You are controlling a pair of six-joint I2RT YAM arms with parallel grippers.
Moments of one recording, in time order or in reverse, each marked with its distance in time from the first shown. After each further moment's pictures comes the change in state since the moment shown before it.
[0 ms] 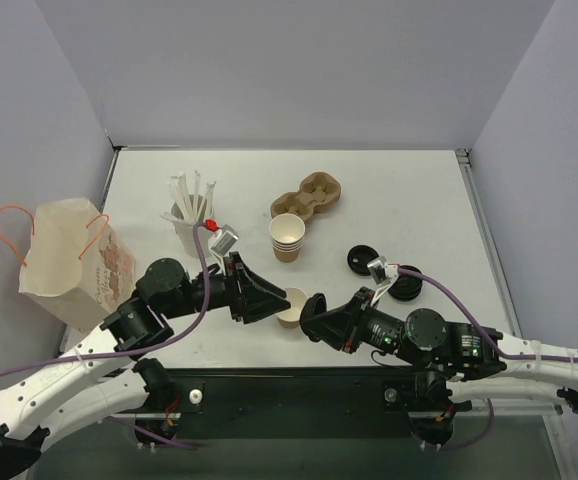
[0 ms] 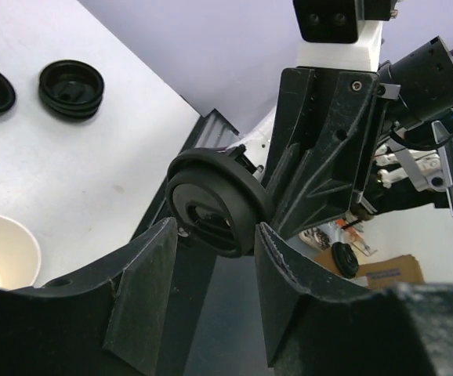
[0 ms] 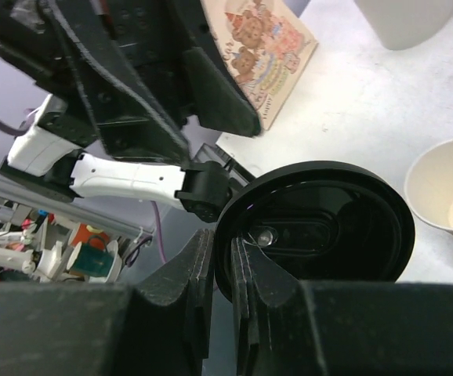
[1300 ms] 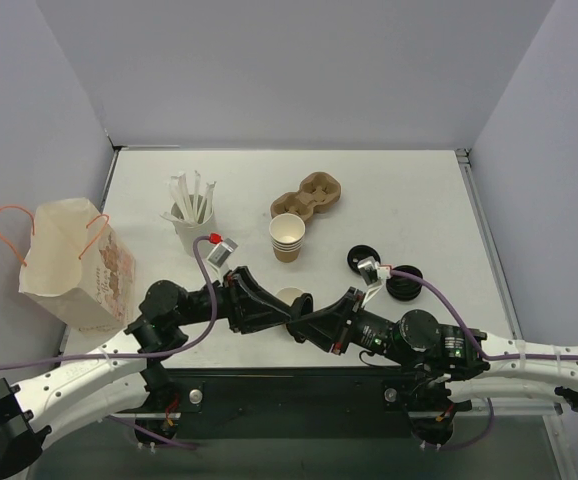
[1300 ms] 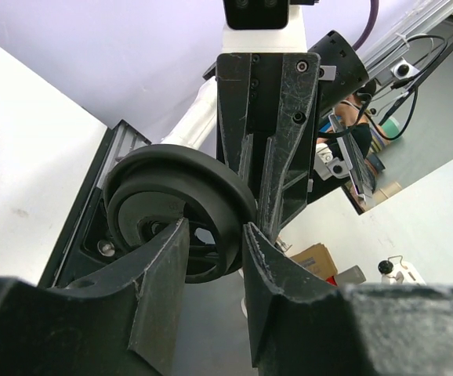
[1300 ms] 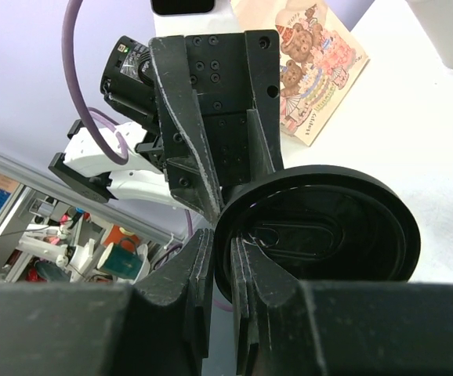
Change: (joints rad) left arm -0.002 0.036 -0.291 0.630 0.166 -0.290; right arm 0.005 0.044 -0.070 0.267 -0.064 -0.025
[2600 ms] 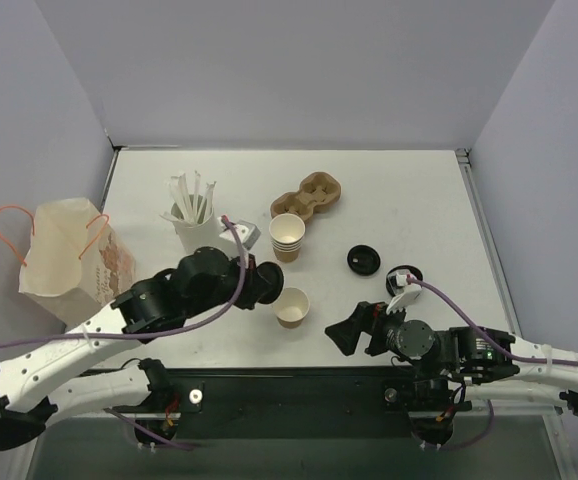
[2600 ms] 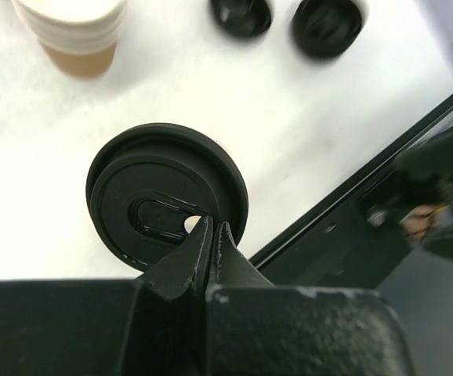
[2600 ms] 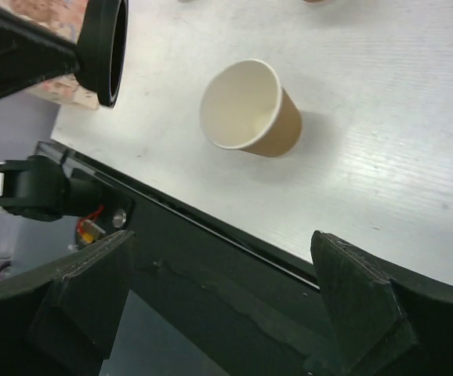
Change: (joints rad) left arm -0.103 0.138 0.518 -1.110 -0.693 0.492; right arm 0.002 -0.141 0.036 -0.723 0.272 0.171
